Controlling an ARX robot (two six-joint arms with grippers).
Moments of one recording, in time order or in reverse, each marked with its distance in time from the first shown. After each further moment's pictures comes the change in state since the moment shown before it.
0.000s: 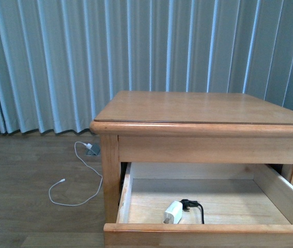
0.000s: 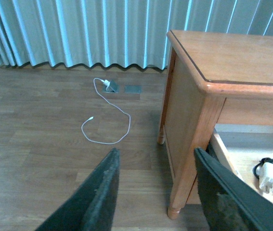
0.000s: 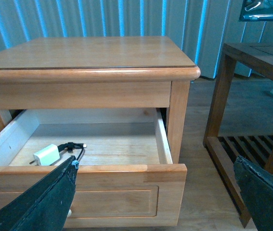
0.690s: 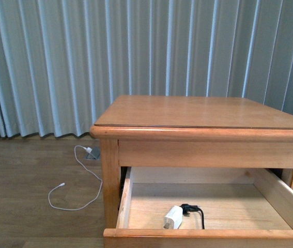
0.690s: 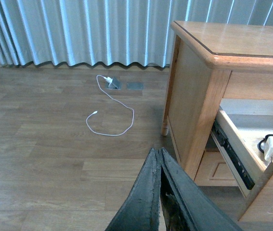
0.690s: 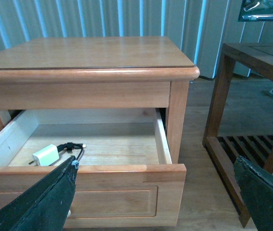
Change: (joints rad) left arm 0.164 -0.353 -0.225 -0.118 0.164 0.018; right arm 0.000 -0.001 0.000 0.000 0.000 0.000
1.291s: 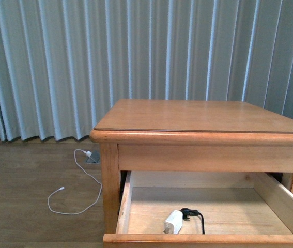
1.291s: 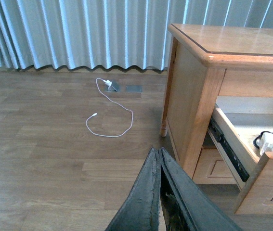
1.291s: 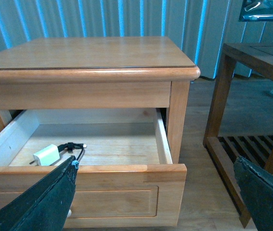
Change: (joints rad) left arm 0.000 -0.251 -0.044 -0.189 0.001 0.000; right arm 0.000 -0.001 0.000 0.000 0.000 0.000
